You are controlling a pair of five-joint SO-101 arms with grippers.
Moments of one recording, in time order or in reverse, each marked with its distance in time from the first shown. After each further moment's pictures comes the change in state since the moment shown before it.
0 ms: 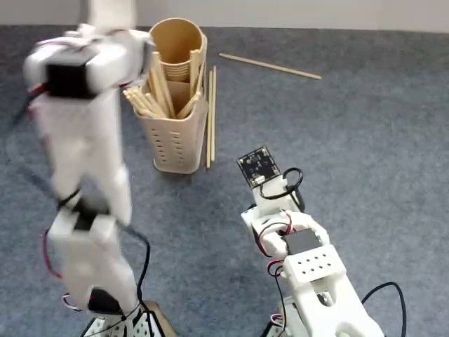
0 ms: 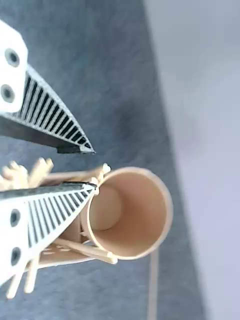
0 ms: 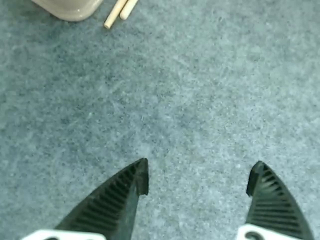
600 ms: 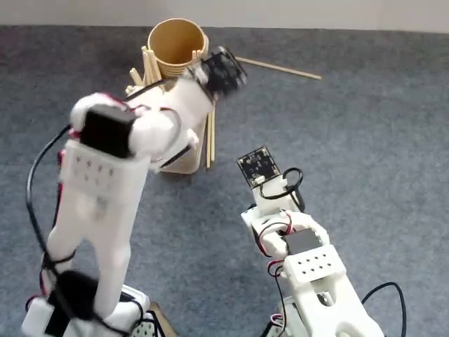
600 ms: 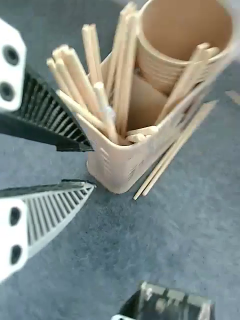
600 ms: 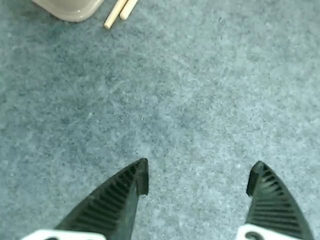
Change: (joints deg) left arm 17.5 -31.6 53.1 0.0 -34.9; right arm 0.0 0.0 0.0 0.0 0.0
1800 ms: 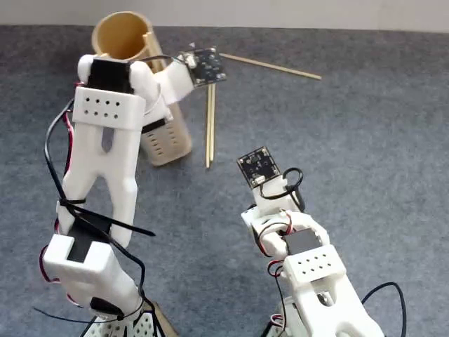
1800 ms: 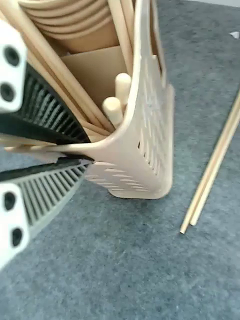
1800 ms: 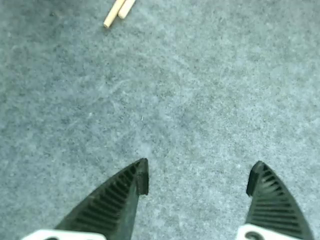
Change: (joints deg) left arm -12.4 25.6 -13.5 1.0 -16.3; right arm 0.0 0.0 0.0 0.0 0.0
